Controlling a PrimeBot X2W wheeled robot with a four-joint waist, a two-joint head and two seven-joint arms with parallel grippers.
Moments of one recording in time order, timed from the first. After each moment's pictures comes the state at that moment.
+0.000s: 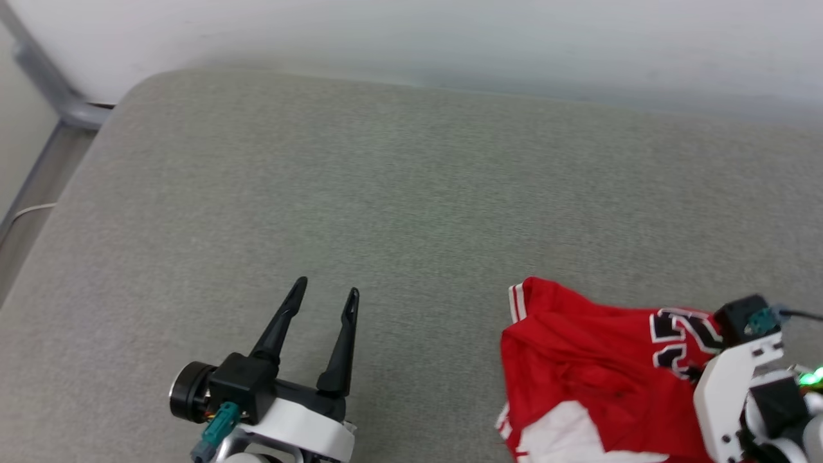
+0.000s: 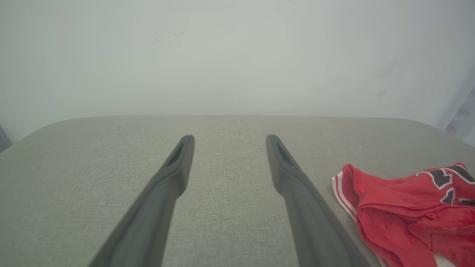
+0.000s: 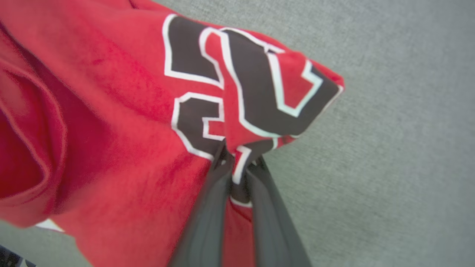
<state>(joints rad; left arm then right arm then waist) -0.04 0.05 -0.17 0.03 -0.13 -0.13 -0.26 -0.07 -0.33 0.06 0.04 0.25 0.13 0.76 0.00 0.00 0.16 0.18</state>
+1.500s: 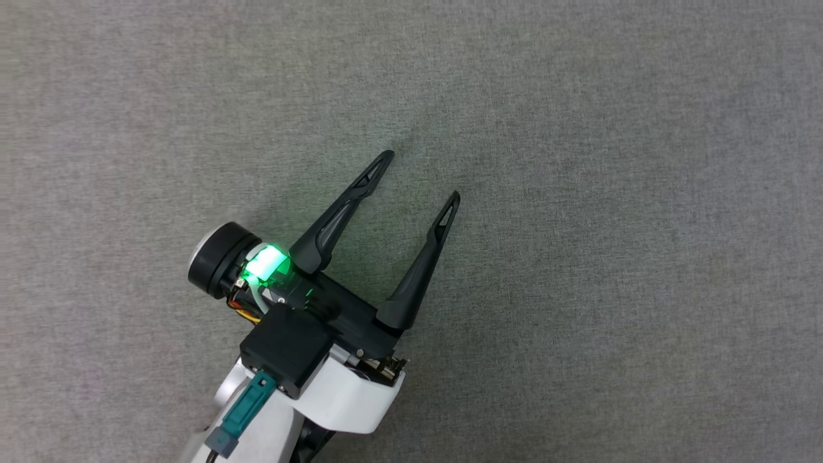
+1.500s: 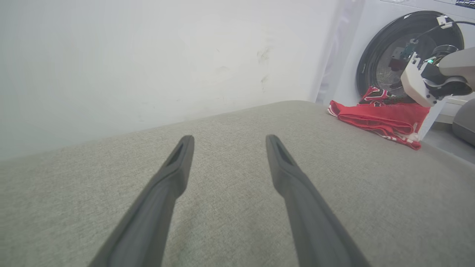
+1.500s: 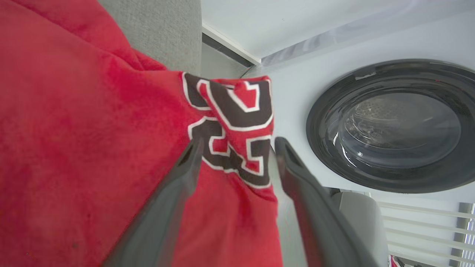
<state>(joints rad) -0.31 0.18 -0.42 -0.24 -0.07 -0.13 -0.26 -0.90 -0.81 -0.02 0.91 -0.16 0.13 0.06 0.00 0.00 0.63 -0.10</state>
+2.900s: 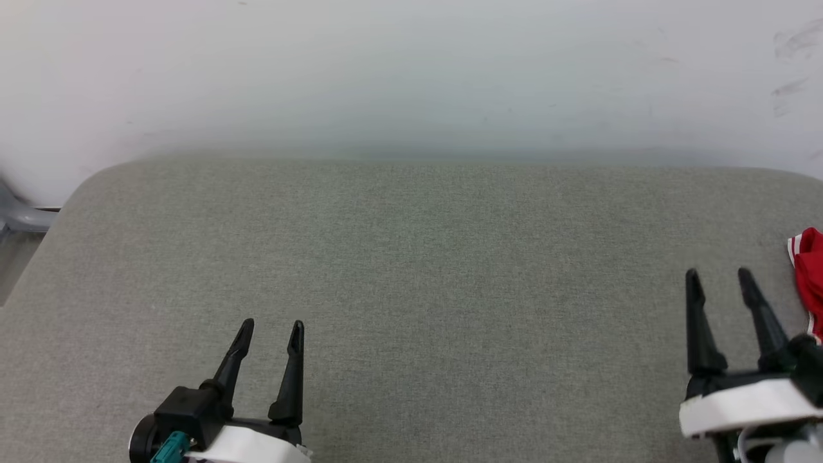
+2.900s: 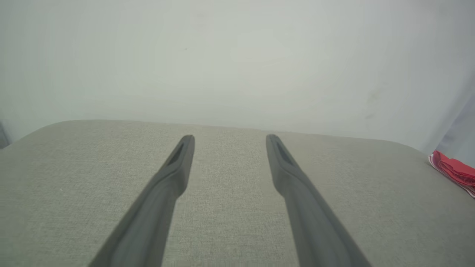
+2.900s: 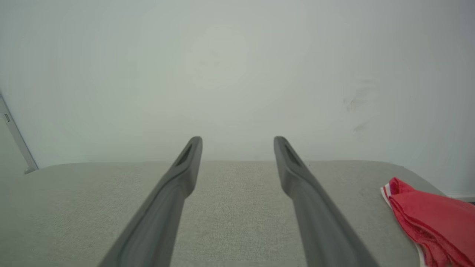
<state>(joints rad) 0.04 0.06 -0.06 0.06 -0.20 -0.13 -0.26 -0.08 -0.12 -0.10 0.13 0.20 0.13 -0.26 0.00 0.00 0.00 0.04</state>
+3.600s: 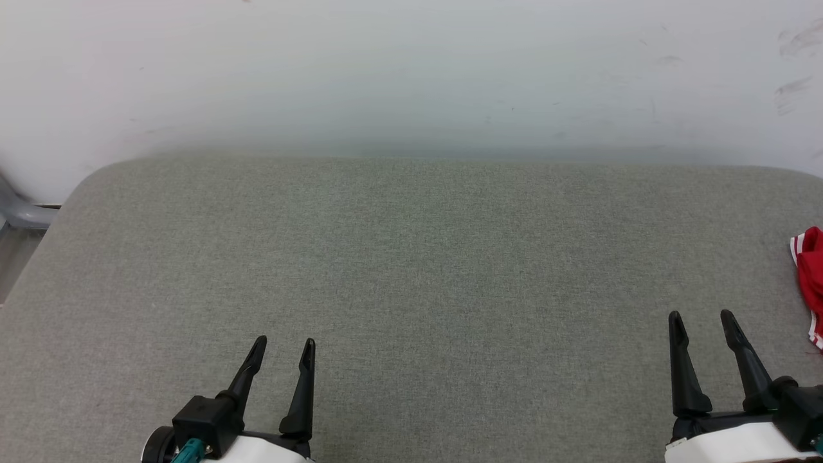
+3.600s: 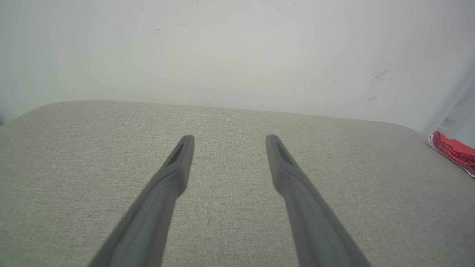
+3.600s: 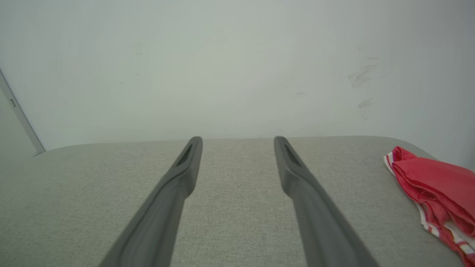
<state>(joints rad) 0.06 0.05 -0.08 0.12 -0.19 -0.13 -0.26 0.07 -0.05 -0.09 0.04 0.15 0.13 -0.26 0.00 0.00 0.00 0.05</state>
